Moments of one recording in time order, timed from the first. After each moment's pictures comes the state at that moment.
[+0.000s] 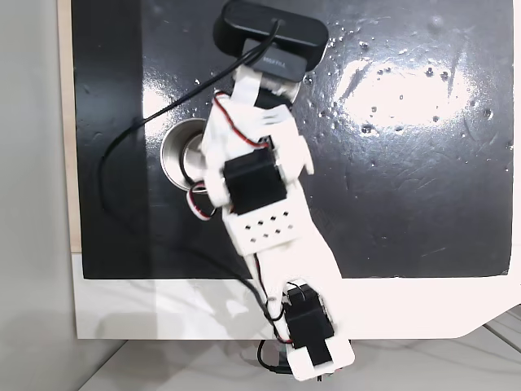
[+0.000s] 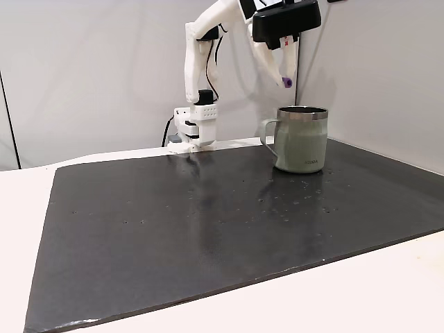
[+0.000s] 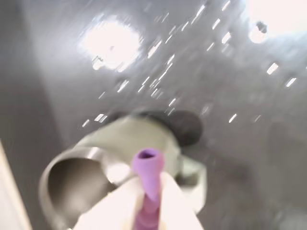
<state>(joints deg) -23.9 93.7 62.0 92.4 -50.3</state>
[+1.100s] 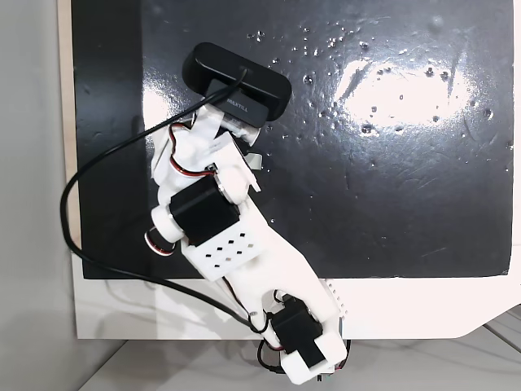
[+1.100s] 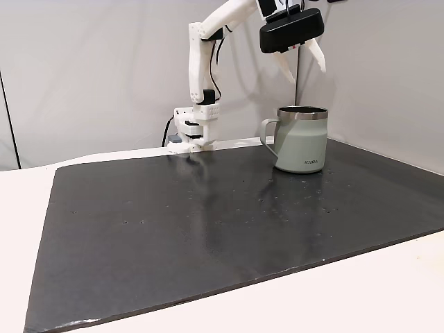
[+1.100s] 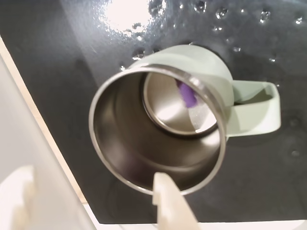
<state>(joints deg) -33.9 92.2 59.3 98.5 -29.7</state>
